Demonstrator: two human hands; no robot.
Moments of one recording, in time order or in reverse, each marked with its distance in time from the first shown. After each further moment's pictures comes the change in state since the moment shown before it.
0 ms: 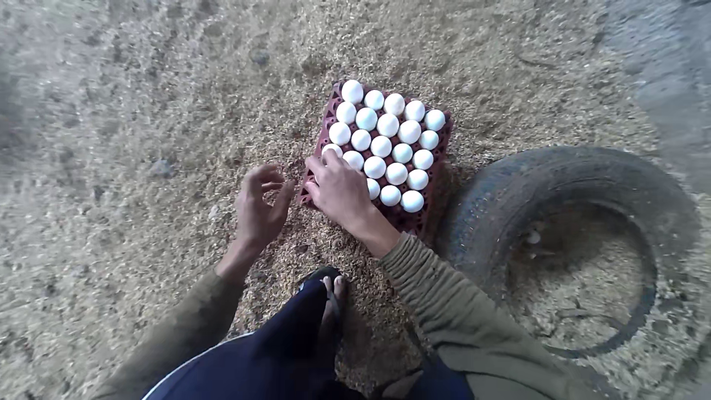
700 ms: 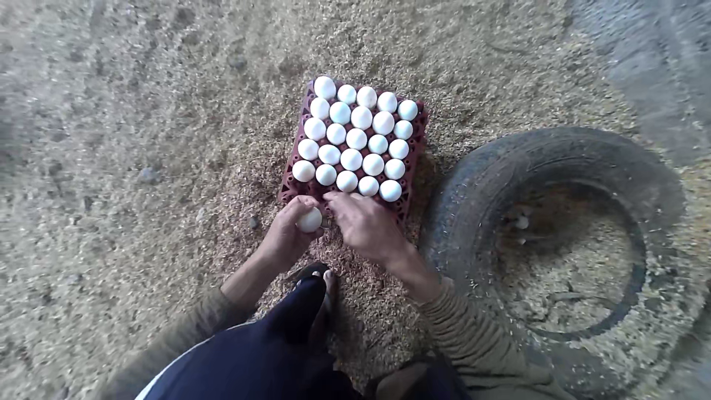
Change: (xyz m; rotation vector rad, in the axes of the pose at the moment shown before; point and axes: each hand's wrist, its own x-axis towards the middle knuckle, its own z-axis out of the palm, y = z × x) left_hand -0.034 0.077 0.046 -1.072 -0.352 -0.702; right_hand -0.103 0.050 -0.015 0.227 0.233 -0.199
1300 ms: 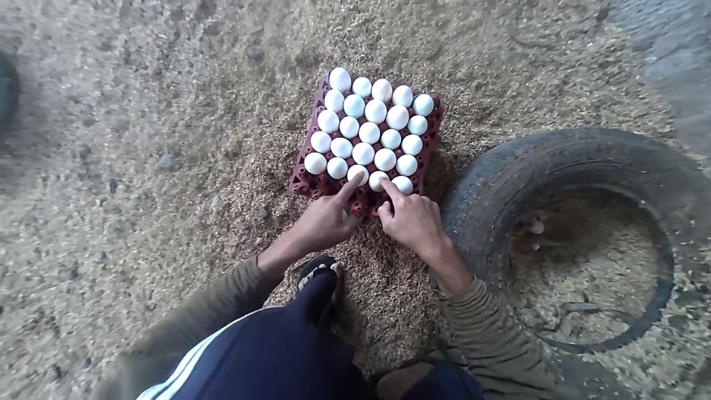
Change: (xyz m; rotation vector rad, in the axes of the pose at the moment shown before) left_hand 0.019 0.011 0.033 1.365 -0.199 0.153; right_hand -0.004 0.022 -0.041 -0.399 -0.459 0.564
